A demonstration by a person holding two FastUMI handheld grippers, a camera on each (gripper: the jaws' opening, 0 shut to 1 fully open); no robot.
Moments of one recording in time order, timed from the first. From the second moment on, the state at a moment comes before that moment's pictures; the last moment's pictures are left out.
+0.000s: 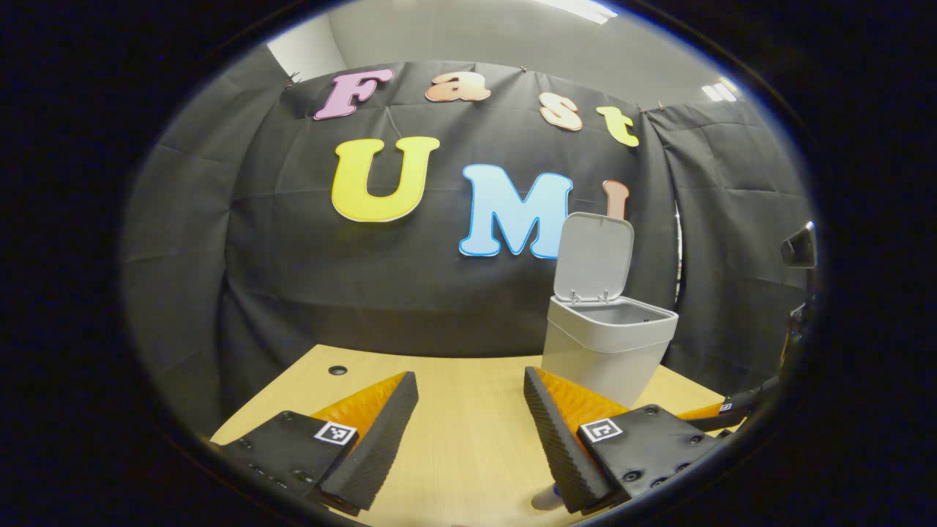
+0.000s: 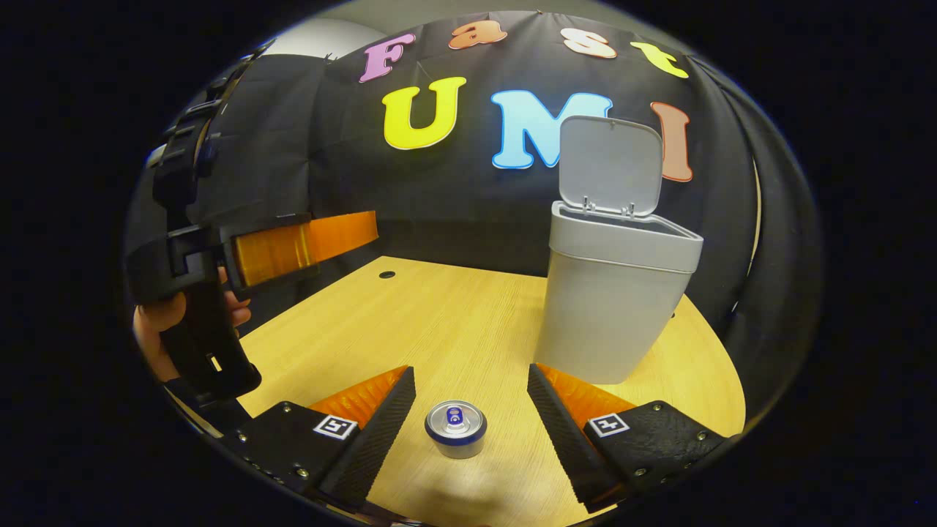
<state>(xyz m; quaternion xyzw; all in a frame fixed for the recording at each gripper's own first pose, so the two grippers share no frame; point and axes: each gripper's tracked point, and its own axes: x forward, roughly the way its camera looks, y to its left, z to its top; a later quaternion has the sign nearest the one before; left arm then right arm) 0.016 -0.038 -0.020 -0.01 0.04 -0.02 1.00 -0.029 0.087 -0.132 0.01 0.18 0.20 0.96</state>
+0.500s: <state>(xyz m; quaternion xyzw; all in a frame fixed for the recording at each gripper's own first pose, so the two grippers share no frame) 0.001 -0.038 -0.016 -0.01 0.03 -0.02 1.00 -0.024 0.106 -0.186 -0.03 0.26 0.23 0.94</state>
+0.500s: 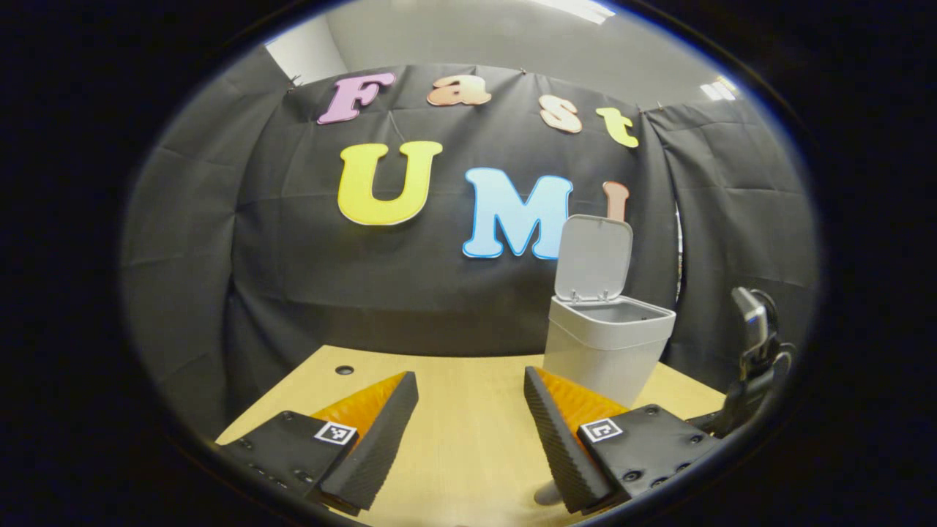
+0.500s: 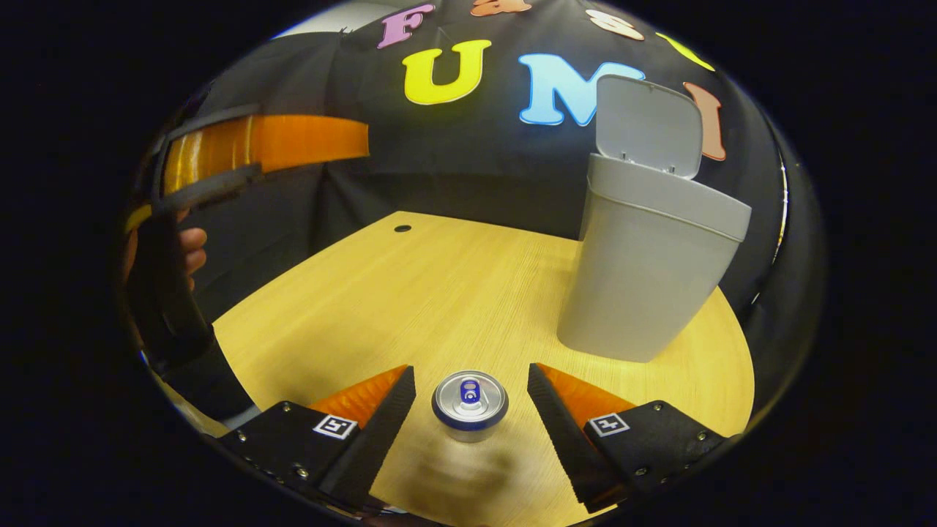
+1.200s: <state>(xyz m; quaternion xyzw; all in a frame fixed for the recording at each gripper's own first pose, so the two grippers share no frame) 0.002 -0.038 -0.033 -0.01 0.05 -0.02 1.00 0.012 0.108 -0.225 -0.04 0.34 0.23 0.91</state>
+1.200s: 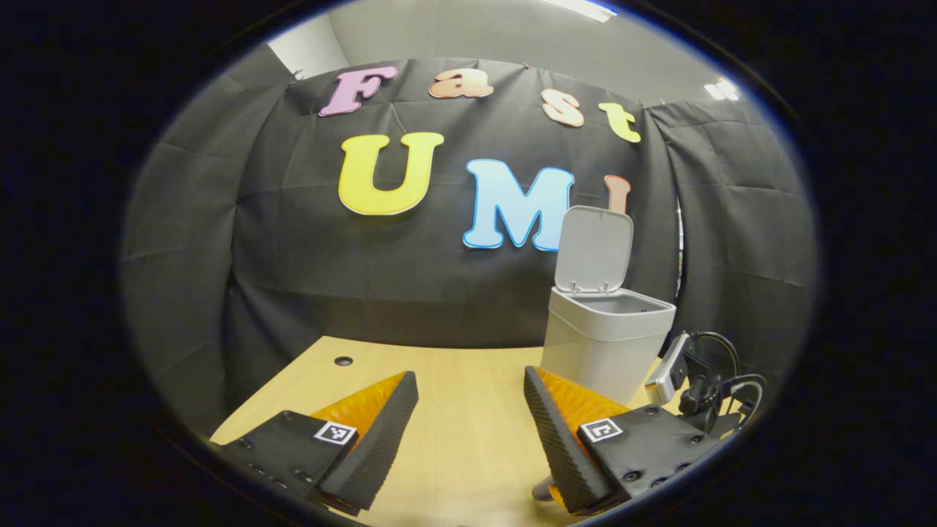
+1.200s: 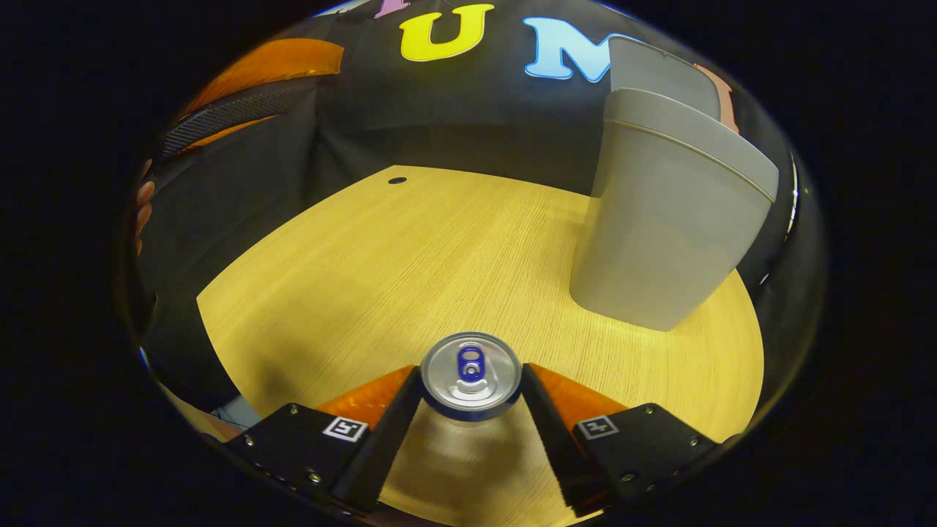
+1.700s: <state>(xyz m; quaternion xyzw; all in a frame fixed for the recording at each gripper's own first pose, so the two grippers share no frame) 0.006 -0.046 -0.035 -0.01 0.06 -0.03 1.00 0.016 0.087 -0.209 0.00 0.34 0.22 0.92</state>
